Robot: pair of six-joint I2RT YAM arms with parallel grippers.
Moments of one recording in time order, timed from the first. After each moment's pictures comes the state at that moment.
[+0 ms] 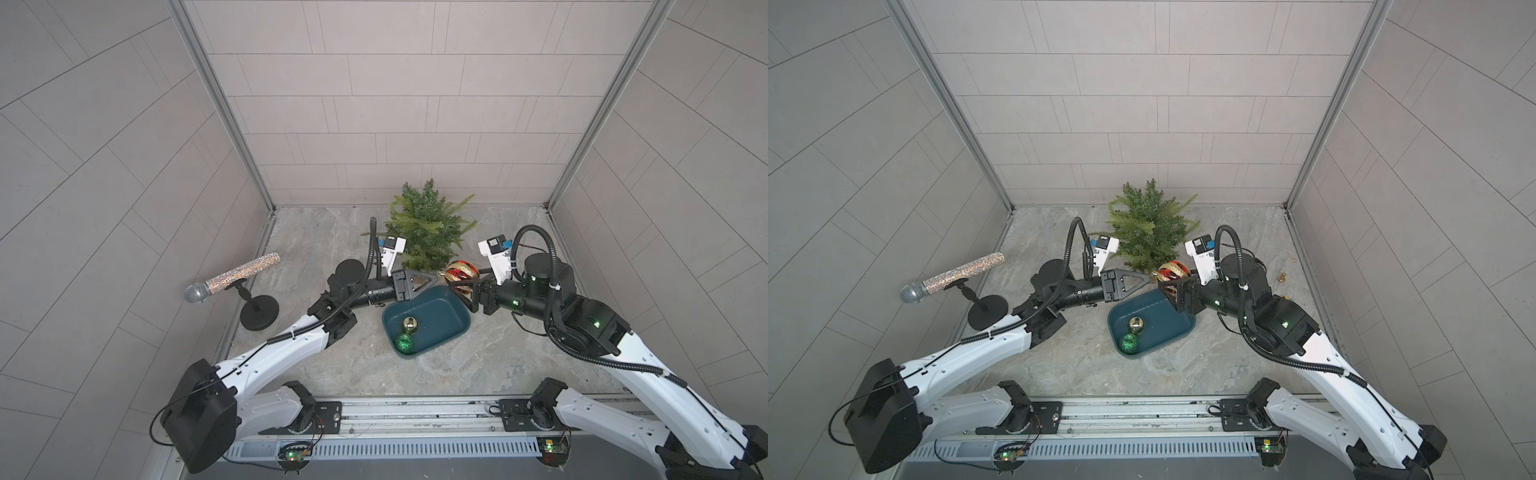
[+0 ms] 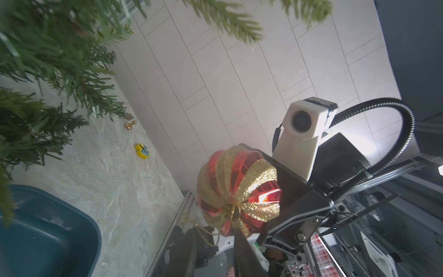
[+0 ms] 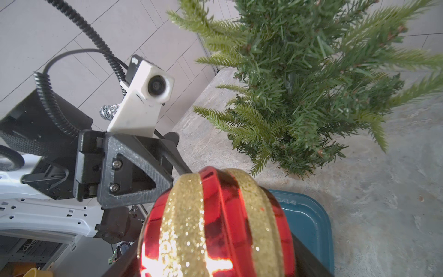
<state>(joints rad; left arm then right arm) -0.70 1.17 0.73 0.48 0.65 -1.05 0.65 0.86 1.07 -0.59 -0.22 0.41</state>
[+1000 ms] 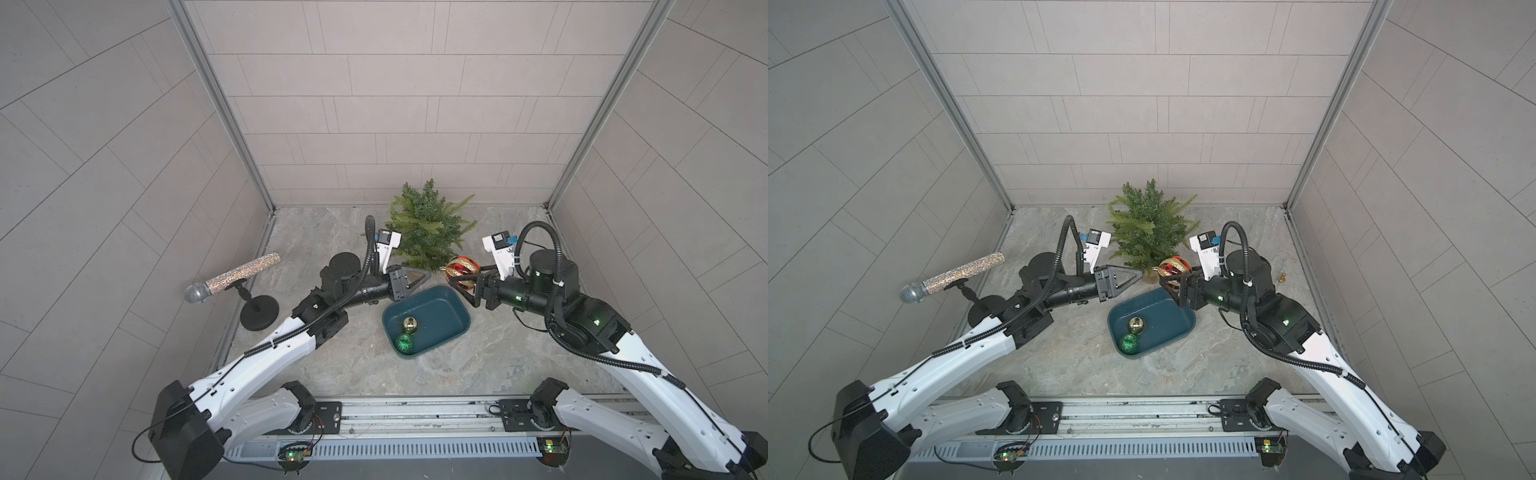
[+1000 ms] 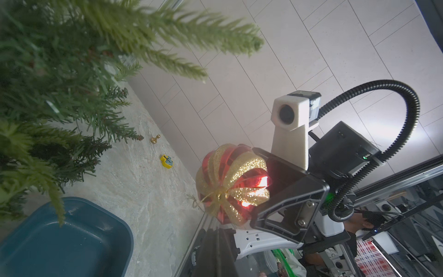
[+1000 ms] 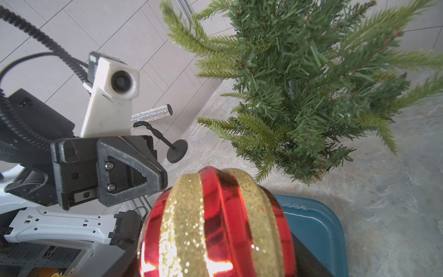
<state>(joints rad) -0.71 1.07 0.87 0.14 0.55 -0.82 0.59 0.86 1.06 -0.55 -0.30 0.45</state>
